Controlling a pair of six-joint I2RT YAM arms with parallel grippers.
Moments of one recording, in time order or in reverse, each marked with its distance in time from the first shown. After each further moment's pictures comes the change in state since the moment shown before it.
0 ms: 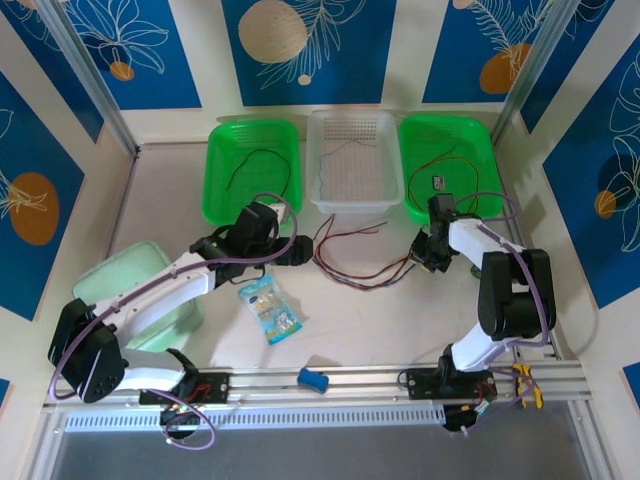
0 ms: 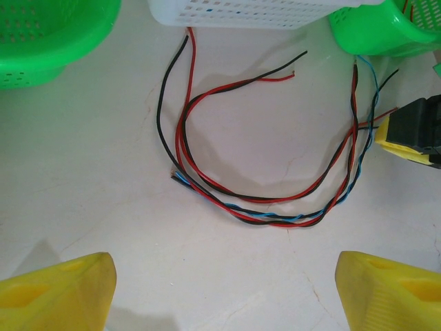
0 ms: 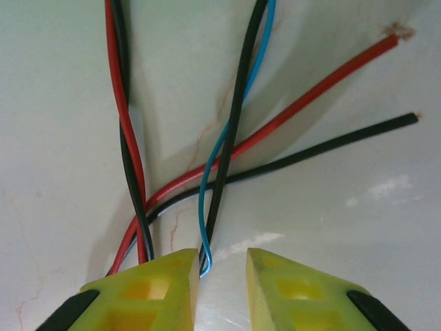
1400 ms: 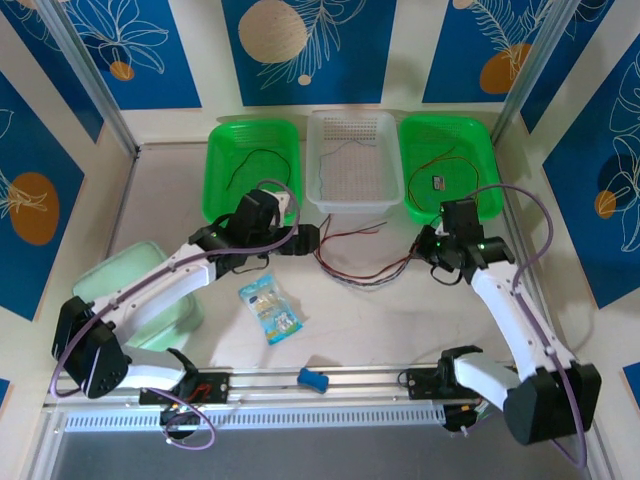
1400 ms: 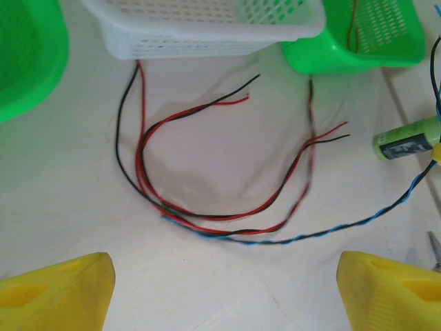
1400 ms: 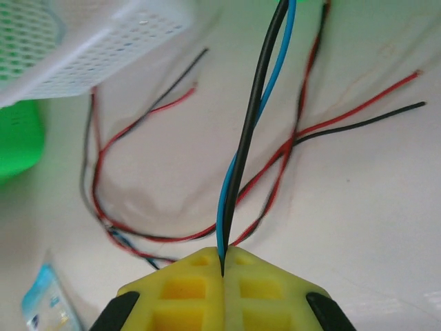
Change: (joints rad) left arm 0.010 0.034 0.122 -0.020 0.076 0.008; right arm 0.126 -0.592 -0.027 -0.124 -0.040 -0.004
